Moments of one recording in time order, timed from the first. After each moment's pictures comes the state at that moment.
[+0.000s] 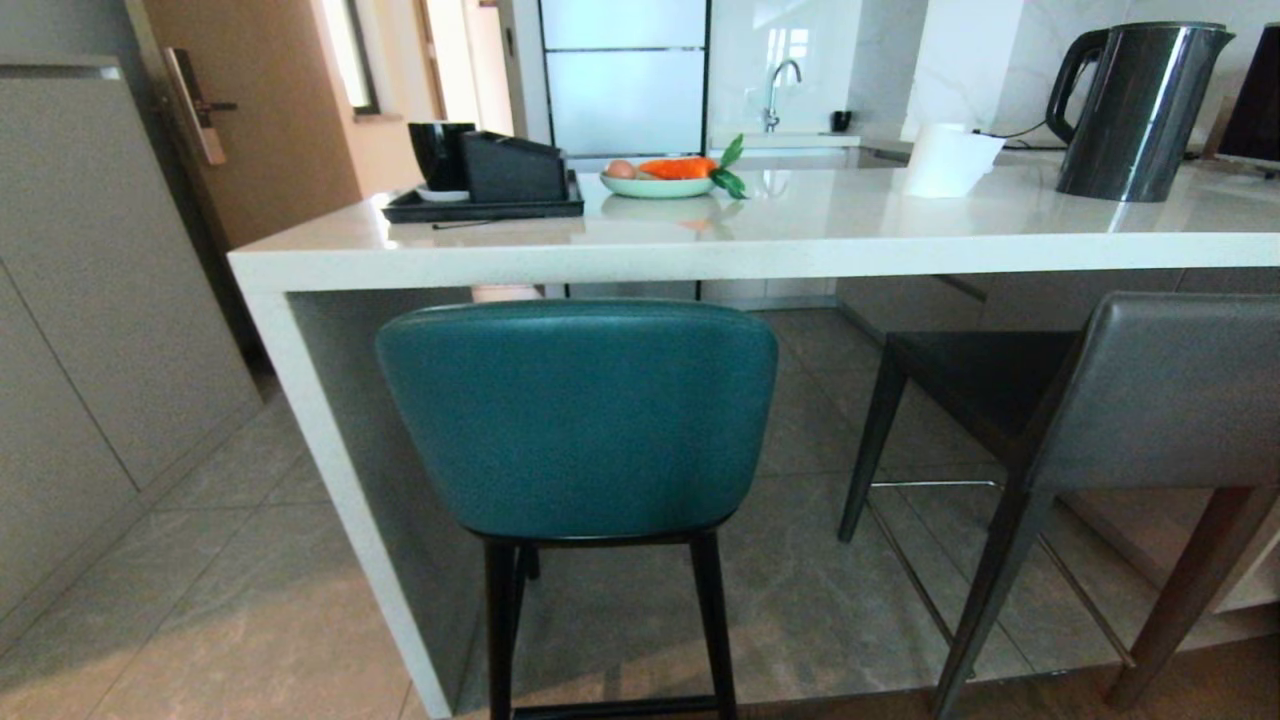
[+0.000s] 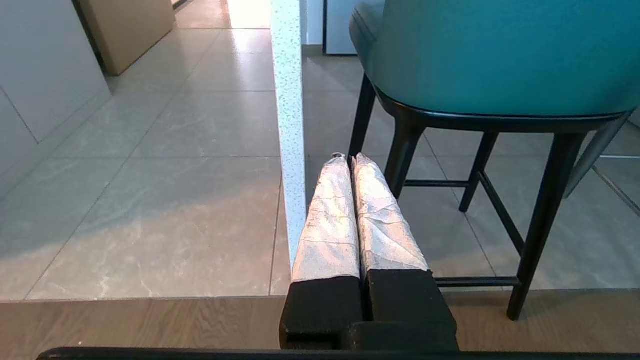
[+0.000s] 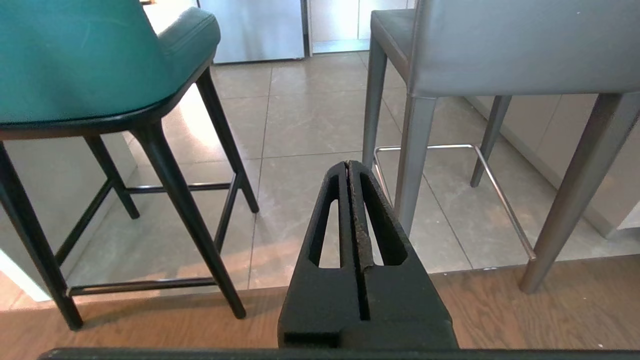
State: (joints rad) left arm 0.00 0.00 0.00 -0.01 0.01 0.00; right arm 0.00 0.00 0.00 -0.01 0.00 0.01
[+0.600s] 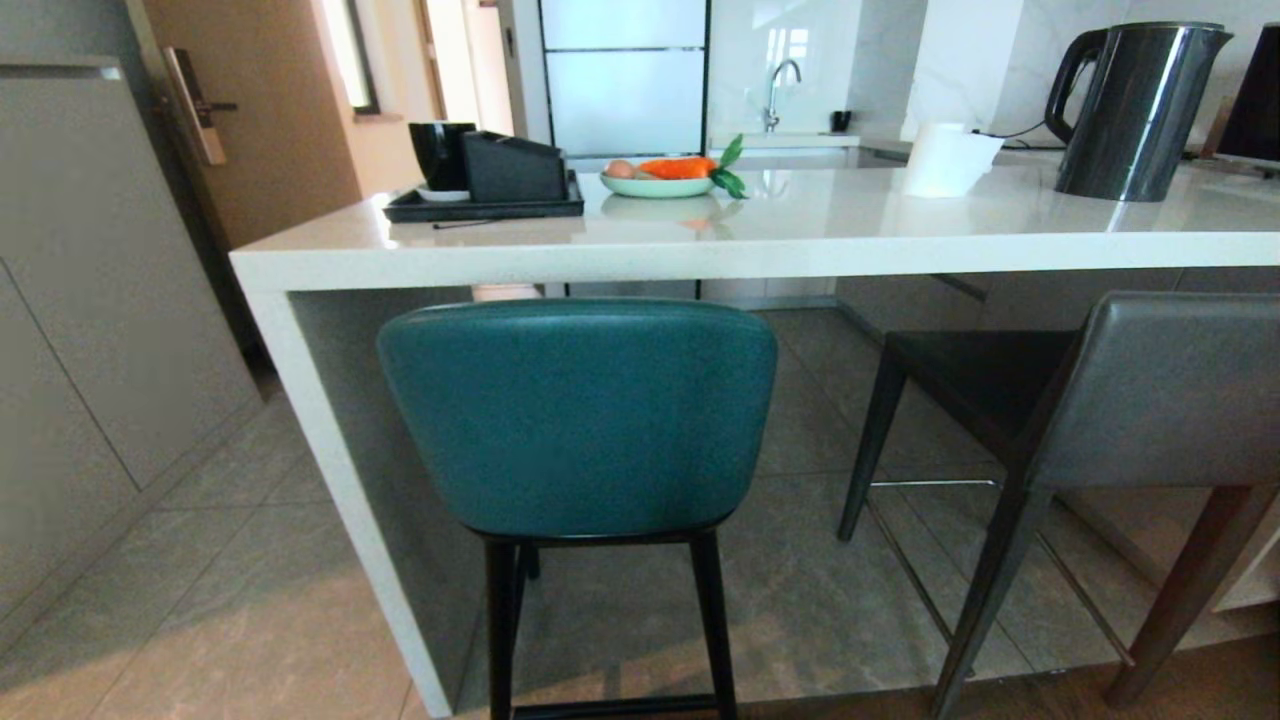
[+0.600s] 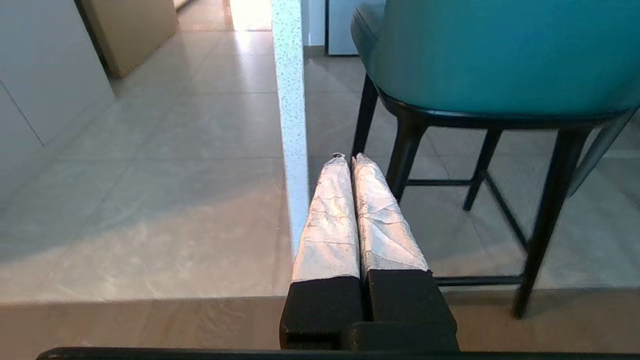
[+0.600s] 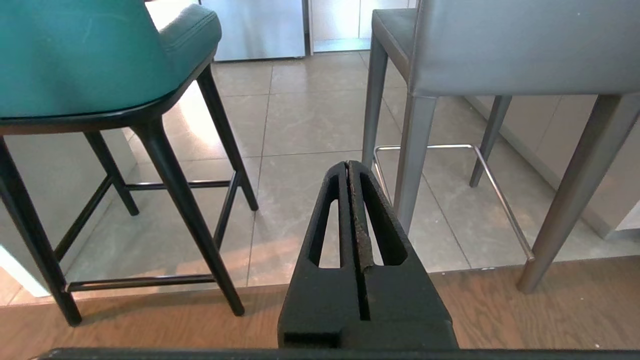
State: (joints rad) left arm 0.00 0.00 0.00 -0.01 0.00 0.02; right arm 0.00 0.00 0.00 -0.01 0.00 0.00
